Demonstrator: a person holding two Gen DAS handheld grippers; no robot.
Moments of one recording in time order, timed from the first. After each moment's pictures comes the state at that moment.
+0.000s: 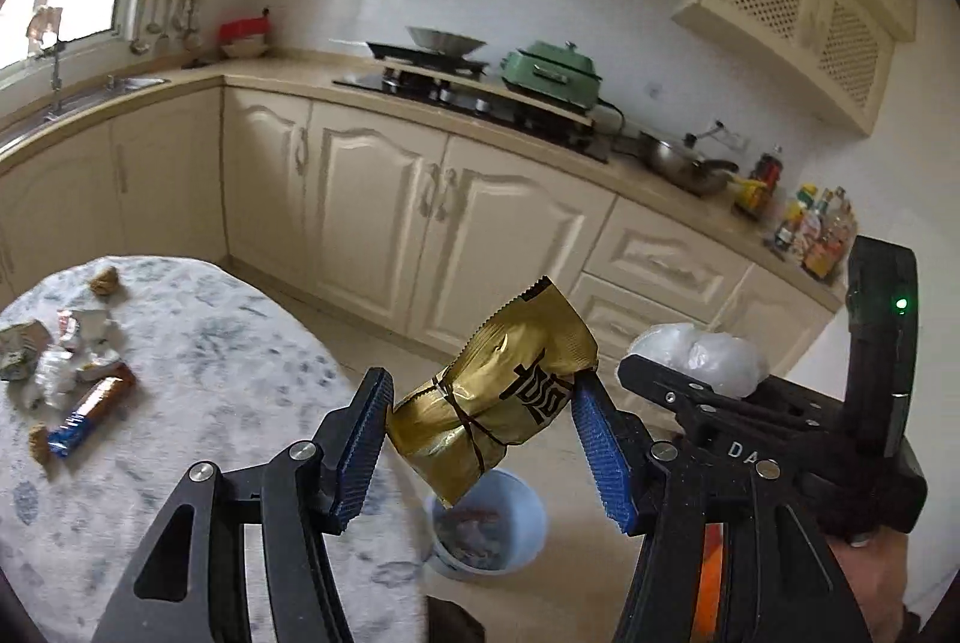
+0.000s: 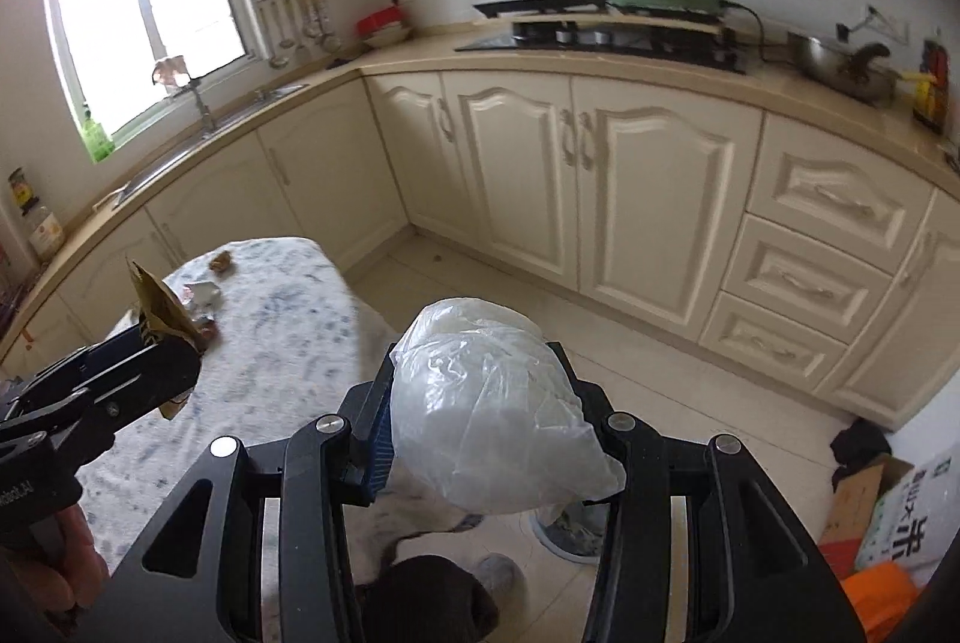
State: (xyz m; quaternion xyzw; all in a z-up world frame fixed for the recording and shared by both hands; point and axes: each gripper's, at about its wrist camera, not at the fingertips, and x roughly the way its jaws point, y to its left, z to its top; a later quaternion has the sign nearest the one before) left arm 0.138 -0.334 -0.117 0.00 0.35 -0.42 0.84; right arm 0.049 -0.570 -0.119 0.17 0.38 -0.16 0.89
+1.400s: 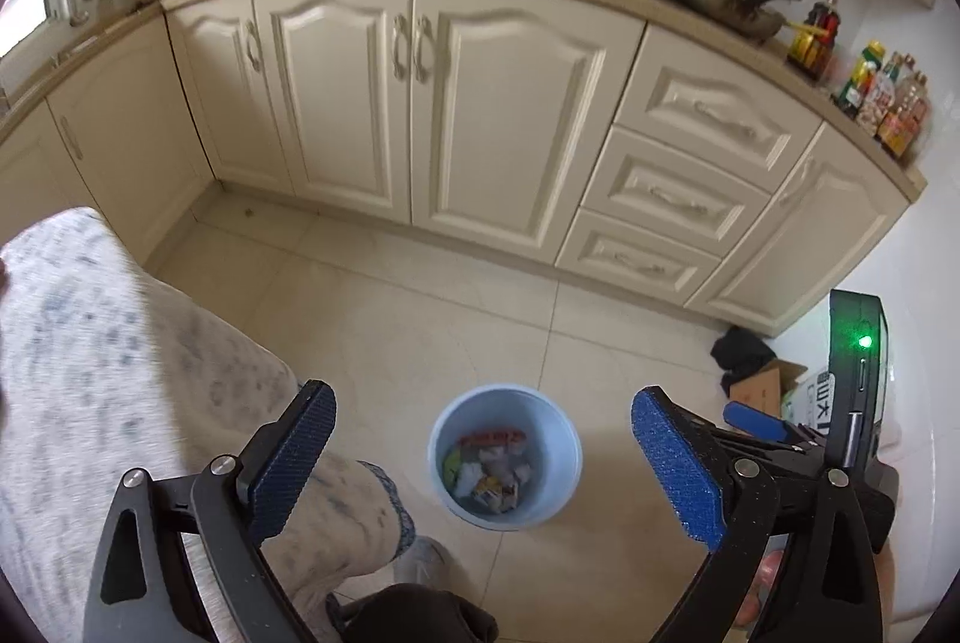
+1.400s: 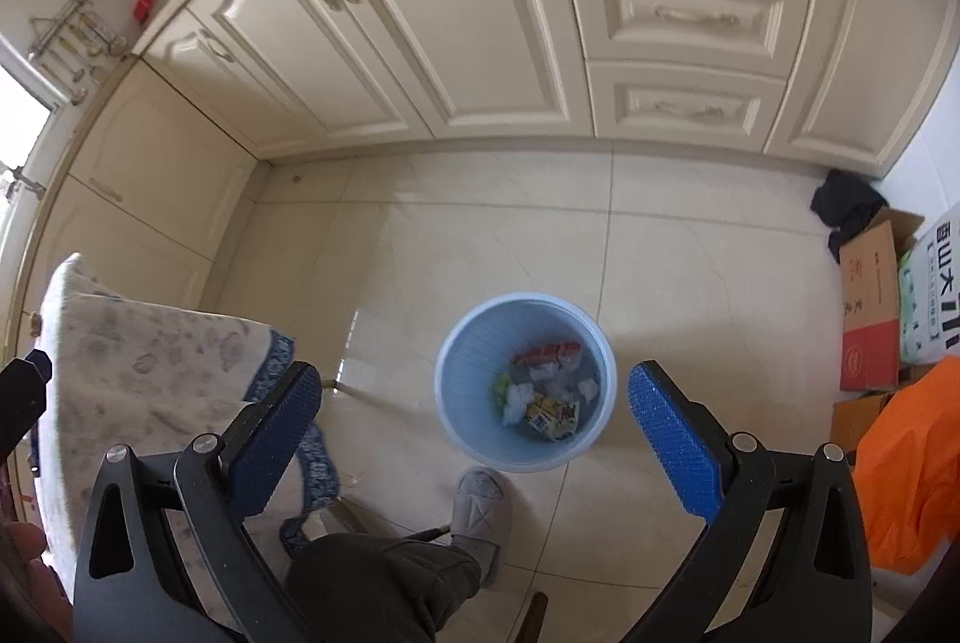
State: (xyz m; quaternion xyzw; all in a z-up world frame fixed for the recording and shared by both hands) left arm 0.147 -0.478 -0.176 0.14 0.44 -0.39 0.80; right arm 0.004 -0.718 -0.304 0.35 0.47 -0.28 0.76
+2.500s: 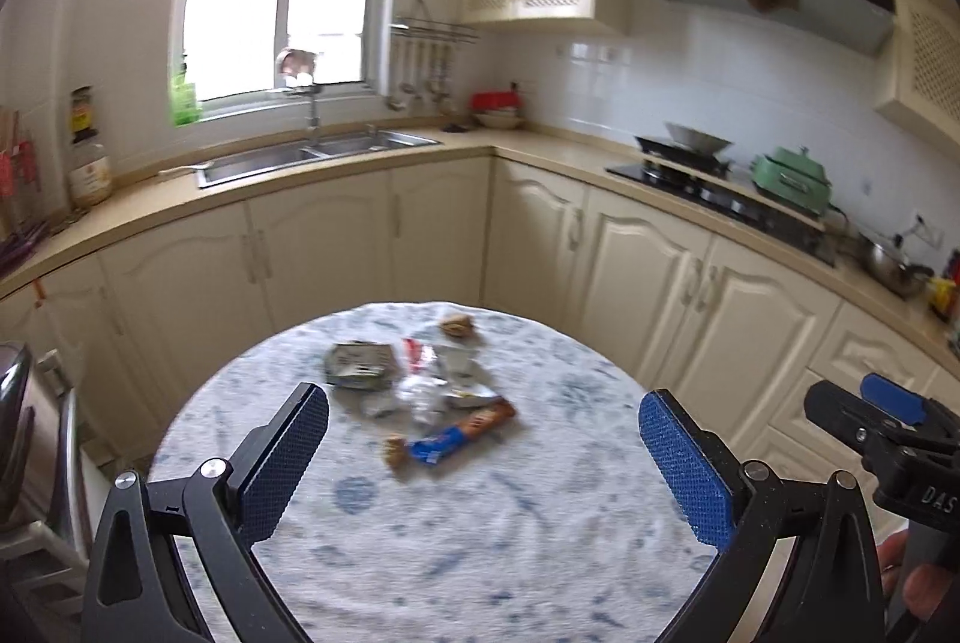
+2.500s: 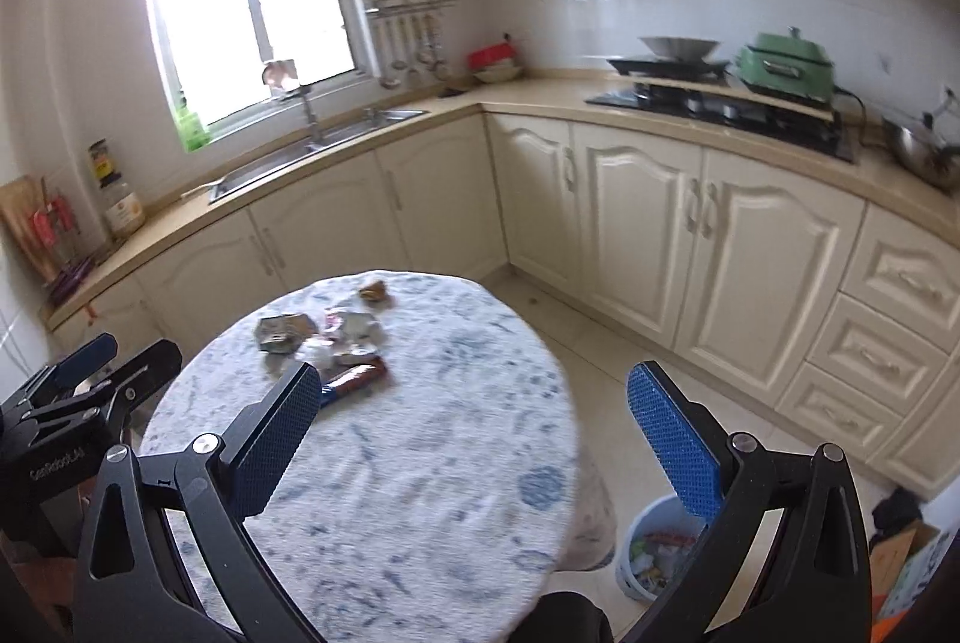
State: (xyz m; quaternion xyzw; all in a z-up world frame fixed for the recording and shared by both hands) left arm 0.031 -0.060 -0.011 0.00 0.27 -0.15 0.95; right arm 0.109 -0.413 -0.053 0.12 0.33 -0.06 0.94
